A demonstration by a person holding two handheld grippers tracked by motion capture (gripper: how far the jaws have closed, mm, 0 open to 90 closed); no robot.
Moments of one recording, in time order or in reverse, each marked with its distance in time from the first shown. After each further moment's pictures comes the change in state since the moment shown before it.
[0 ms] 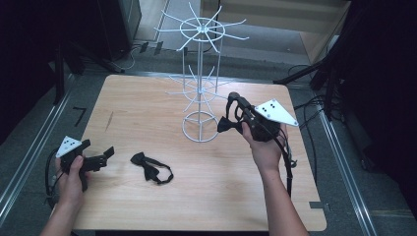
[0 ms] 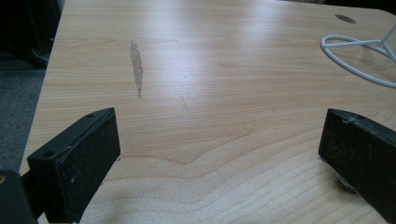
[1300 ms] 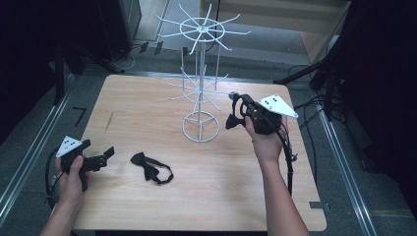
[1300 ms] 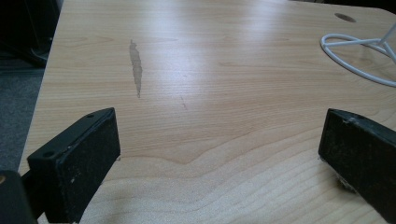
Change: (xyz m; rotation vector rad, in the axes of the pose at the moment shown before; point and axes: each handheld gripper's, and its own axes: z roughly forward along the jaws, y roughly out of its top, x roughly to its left) left arm 0.000 0.000 0.000 0.002 -0.003 0.001; right arm -0.022 -0.012 0.020 0.051 -0.053 0.054
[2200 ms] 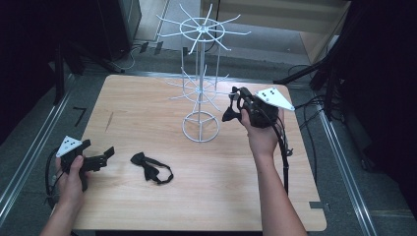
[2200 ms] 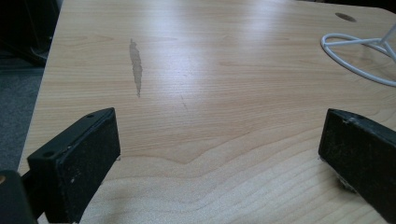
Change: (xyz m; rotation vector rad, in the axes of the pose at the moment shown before) left arm 0.000 0.000 0.000 0.002 0.000 -0.003; right arm 0.010 0.017 0.010 -0.018 -0.029 0.037
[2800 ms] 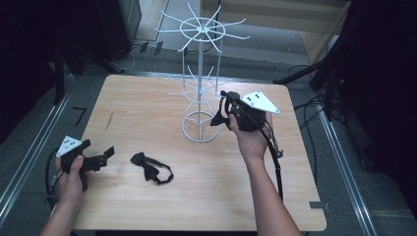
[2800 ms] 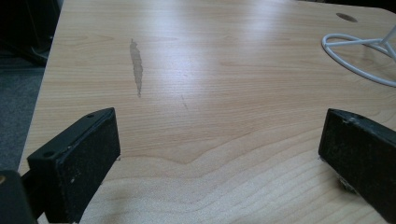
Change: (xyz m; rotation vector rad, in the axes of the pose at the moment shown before) left arm 0.000 0.000 0.000 0.001 0.003 -0.003; right arm 0.028 -0.007 0.006 0.025 0.046 -0.042
